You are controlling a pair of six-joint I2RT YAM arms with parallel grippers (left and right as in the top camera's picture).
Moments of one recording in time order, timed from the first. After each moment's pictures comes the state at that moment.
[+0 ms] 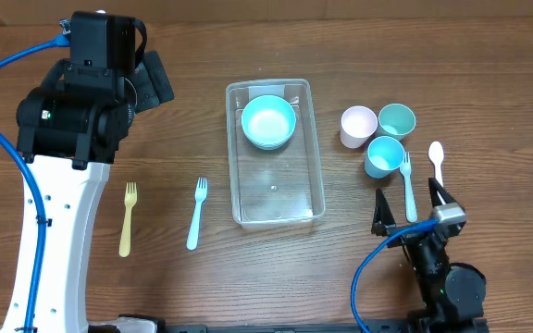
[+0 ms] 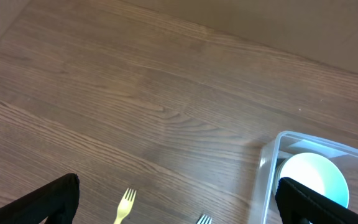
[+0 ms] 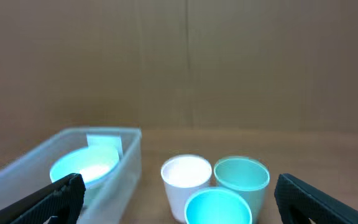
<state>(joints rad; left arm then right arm) -0.17 1.51 1.85 -1.21 -0.34 -0.44 0.13 0.01 0.02 0.07 -0.07 0.07</state>
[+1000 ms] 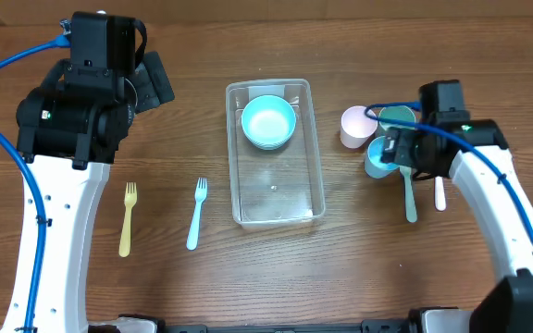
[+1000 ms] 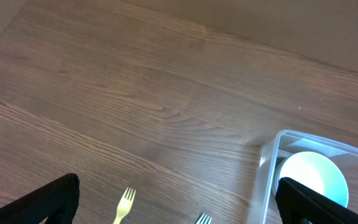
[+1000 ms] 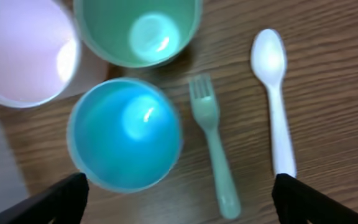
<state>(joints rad) -0.17 1.51 1.85 -1.21 -0.34 -0.44 0.03 1.53 1.19 -0.92 0.09 0.31</state>
